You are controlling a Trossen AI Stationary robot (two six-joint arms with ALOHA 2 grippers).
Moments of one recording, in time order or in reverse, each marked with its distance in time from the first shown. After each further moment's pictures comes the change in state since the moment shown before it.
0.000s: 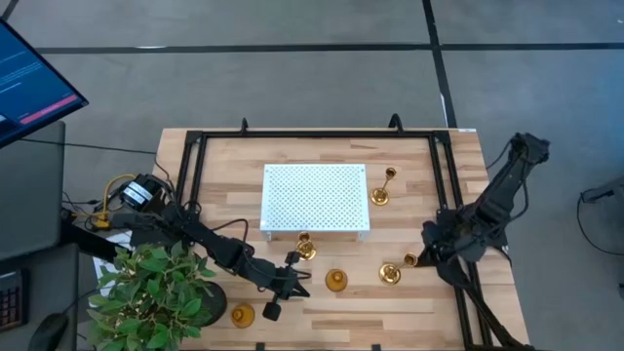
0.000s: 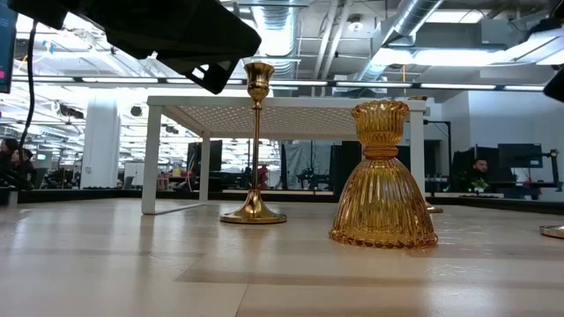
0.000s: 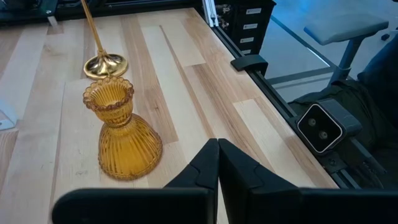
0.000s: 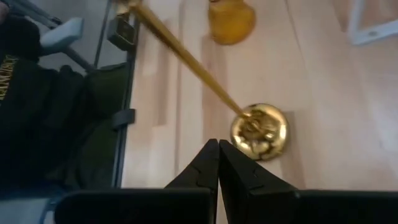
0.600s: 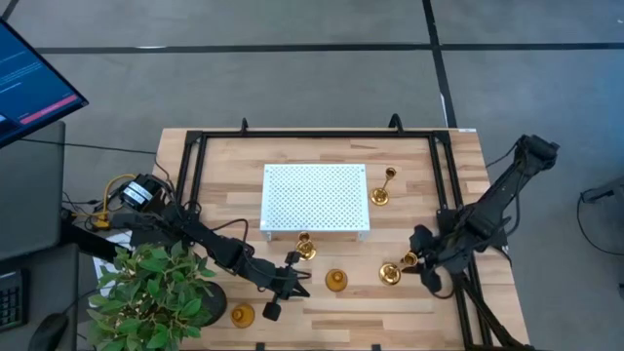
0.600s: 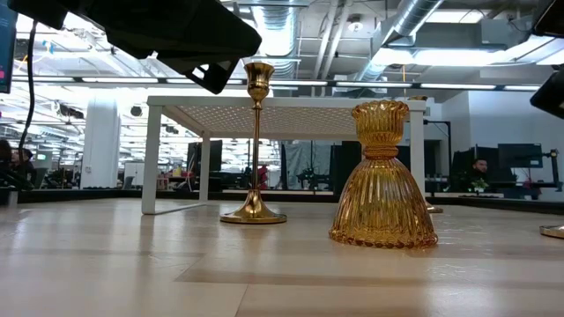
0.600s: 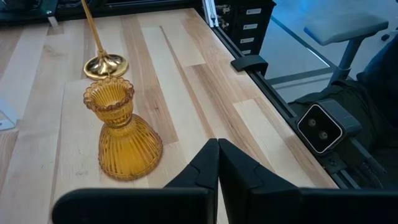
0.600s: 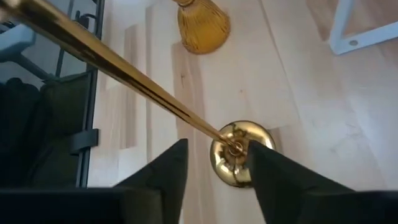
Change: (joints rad) left arm 0.000 0.000 0.000 0.002 0.000 0.000; right arm -0.058 0.234 0.000 0.143 0.048 -0.007
